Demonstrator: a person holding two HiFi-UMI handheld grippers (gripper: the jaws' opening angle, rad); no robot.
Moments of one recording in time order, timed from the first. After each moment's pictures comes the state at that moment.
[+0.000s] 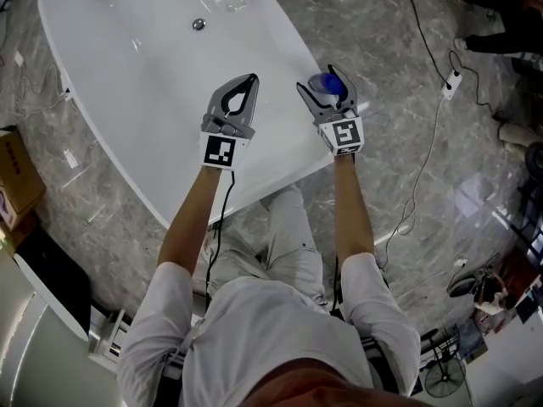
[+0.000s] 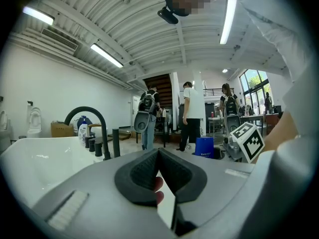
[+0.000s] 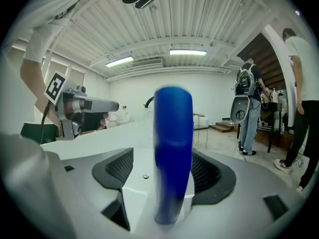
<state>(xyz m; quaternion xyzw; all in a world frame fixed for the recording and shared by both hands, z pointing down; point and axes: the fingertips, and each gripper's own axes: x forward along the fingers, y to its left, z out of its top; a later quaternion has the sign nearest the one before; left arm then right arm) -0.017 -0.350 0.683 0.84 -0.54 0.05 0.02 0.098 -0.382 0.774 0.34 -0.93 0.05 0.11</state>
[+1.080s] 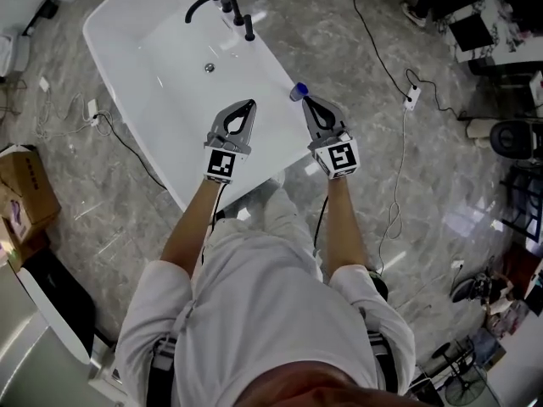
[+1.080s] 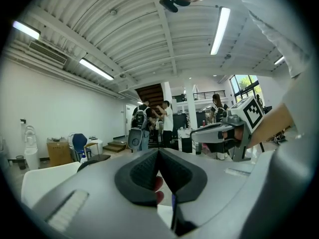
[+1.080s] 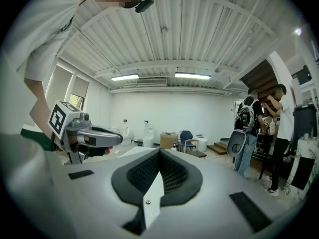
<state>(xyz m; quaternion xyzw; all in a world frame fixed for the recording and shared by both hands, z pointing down) -0.008 -0.262 0.438 0.86 -0.50 0.08 -0.02 0.103 -0.290 0.439 0.35 -0.94 -0.01 0.06</state>
